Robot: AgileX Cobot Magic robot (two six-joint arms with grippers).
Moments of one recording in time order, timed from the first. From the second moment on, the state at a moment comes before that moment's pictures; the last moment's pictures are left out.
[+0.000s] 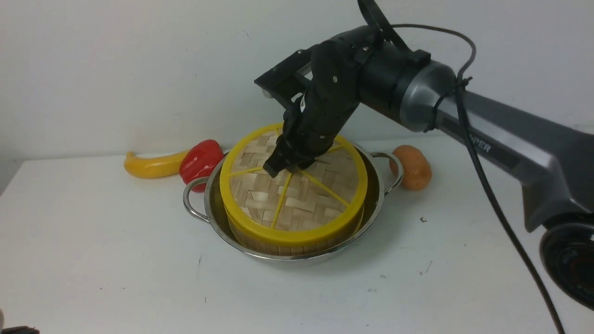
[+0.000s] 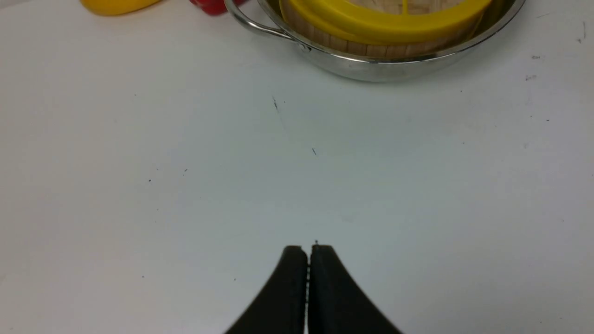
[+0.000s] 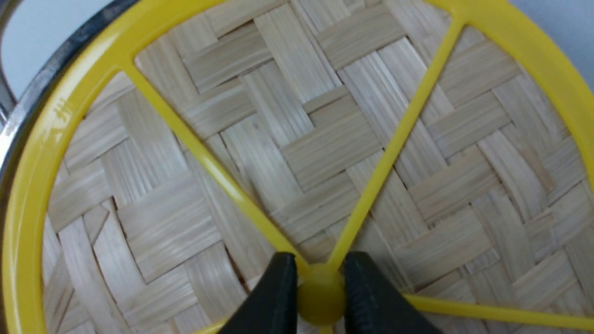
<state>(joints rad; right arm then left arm) 0.64 2.32 -2.20 0.05 1.11 -0.20 -0.19 0.45 -0.69 -0.09 1.01 0.12</state>
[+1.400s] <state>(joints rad) 0.64 2.36 -2.20 0.05 1.04 -0.19 -0.19 0.45 -0.69 -0.09 1.02 0.12</state>
